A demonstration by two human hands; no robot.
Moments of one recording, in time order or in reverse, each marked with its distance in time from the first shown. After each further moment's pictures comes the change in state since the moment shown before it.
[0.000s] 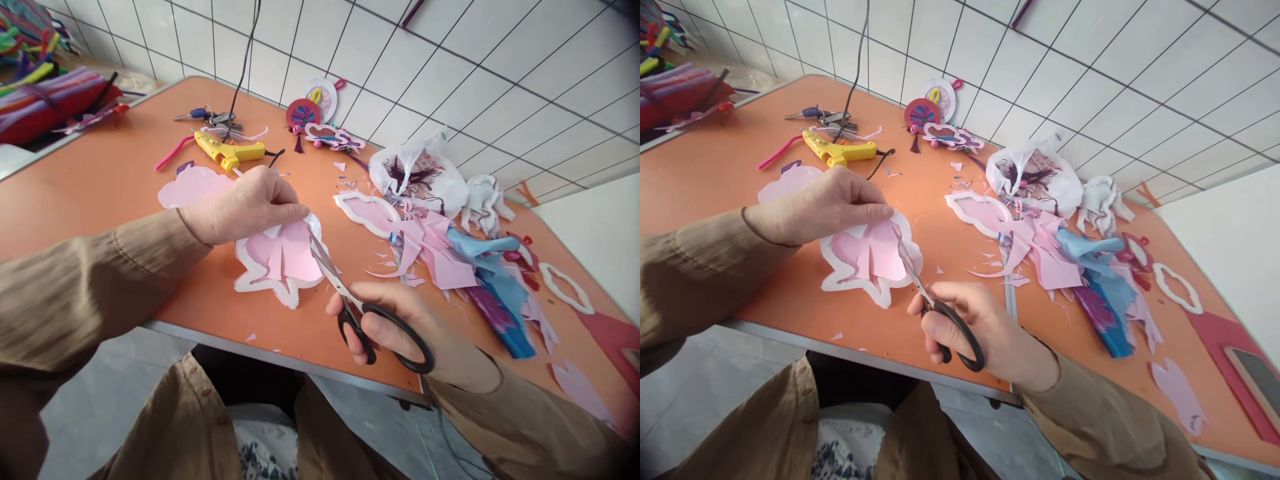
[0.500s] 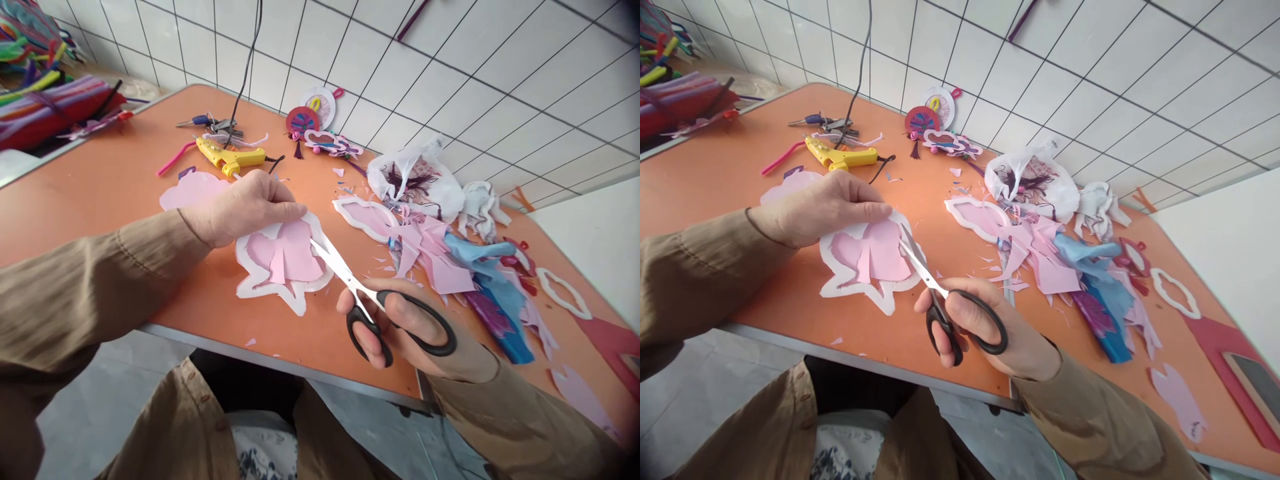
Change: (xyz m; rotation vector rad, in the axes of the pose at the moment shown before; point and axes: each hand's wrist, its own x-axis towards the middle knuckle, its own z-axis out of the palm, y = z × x) left_hand -0.002 -0.003 -0.003 -0.101 0.004 -0.043; right_hand -0.002 0.009 -0.008 0.148 0.033 -0.104
